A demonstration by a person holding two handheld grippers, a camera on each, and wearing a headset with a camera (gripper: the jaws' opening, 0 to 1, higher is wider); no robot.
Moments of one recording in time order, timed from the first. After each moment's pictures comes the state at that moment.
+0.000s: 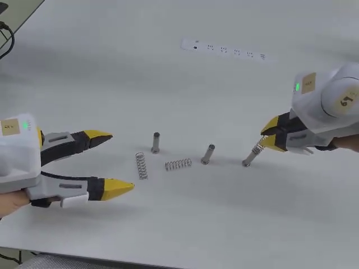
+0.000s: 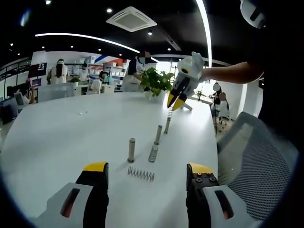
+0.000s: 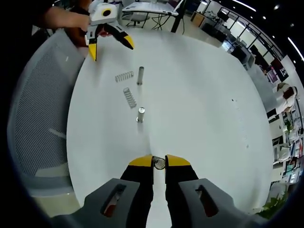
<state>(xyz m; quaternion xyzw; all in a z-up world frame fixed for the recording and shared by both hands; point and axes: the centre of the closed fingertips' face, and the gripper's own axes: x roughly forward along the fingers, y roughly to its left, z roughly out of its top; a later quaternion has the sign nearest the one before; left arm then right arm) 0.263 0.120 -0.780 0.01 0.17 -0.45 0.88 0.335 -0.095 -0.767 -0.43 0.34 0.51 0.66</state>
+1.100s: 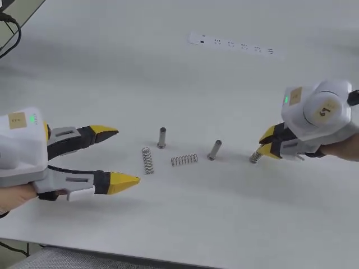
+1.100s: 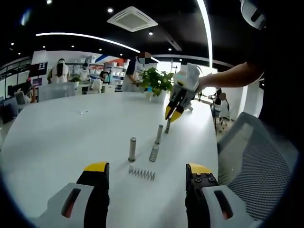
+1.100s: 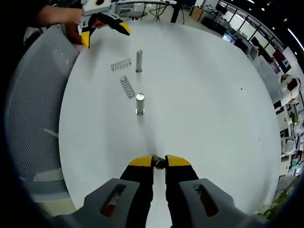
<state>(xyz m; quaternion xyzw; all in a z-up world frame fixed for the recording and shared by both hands) 0.264 0.122 -0.780 0.01 0.17 -0.45 0.88 0.337 -0.097 -0.811 -0.42 0.37 0.50 0.66</state>
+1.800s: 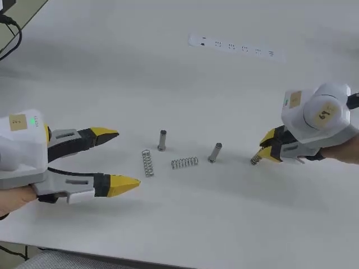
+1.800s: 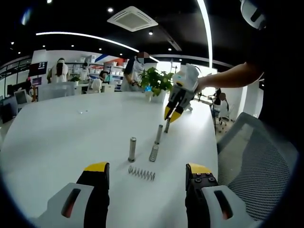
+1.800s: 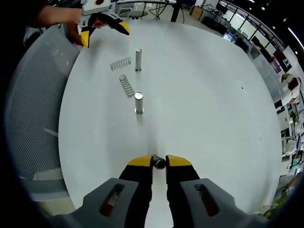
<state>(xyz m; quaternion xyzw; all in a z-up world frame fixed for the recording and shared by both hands) 0.265 0.121 -0.781 0.01 0.17 -0.45 0.87 0.339 -0.098 -0.813 -0.42 0.37 0.51 0.66</state>
